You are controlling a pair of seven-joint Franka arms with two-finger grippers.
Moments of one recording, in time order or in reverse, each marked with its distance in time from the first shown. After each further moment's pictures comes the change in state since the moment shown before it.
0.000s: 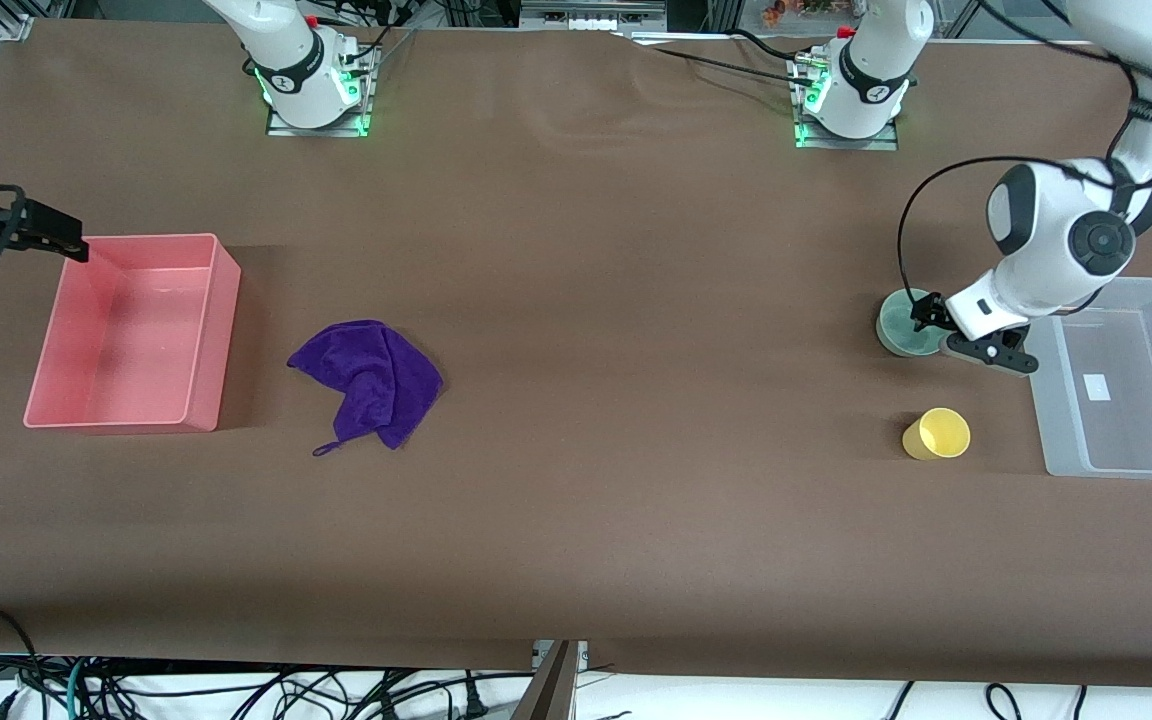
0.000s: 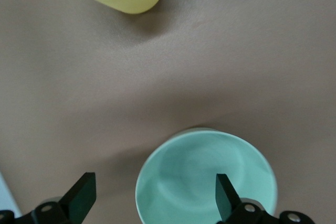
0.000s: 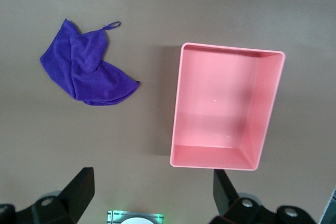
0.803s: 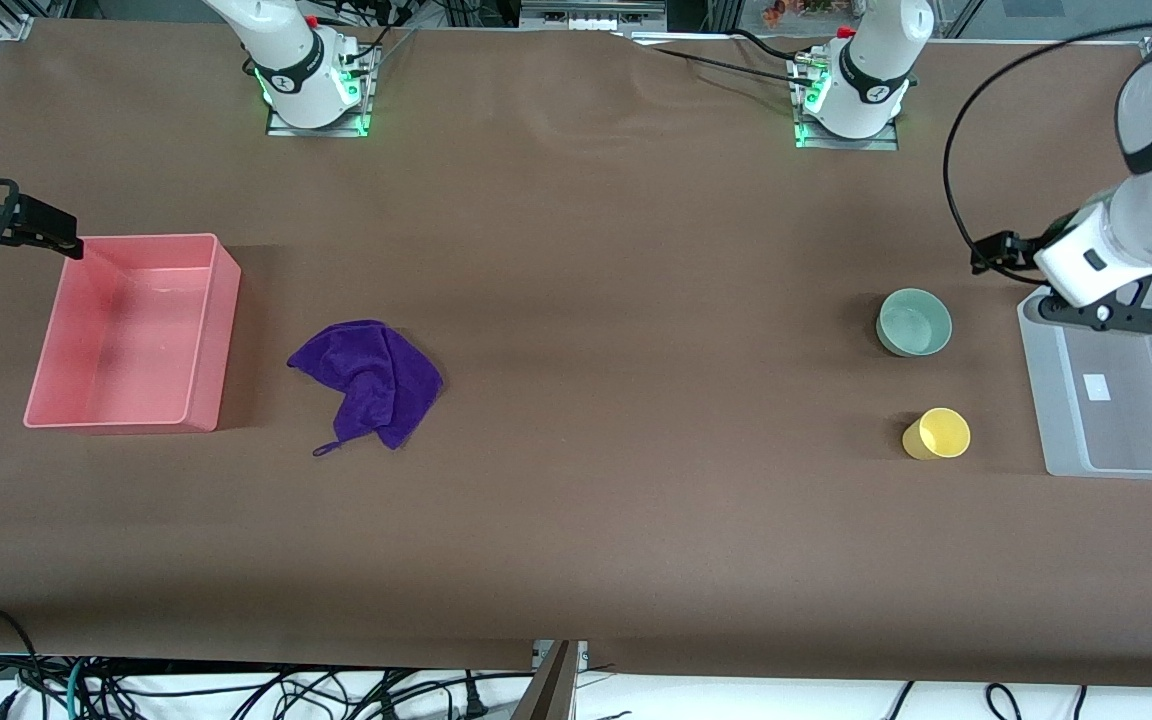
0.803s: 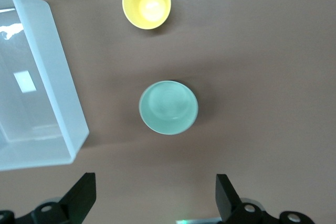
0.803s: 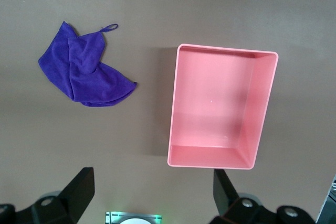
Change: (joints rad) left arm -0.119 -0.215 -0.001 0.461 -0.013 -0.852 -0.212; right arm -0.004 -0.026 -0.006 0.003 -0.019 0.000 0.000
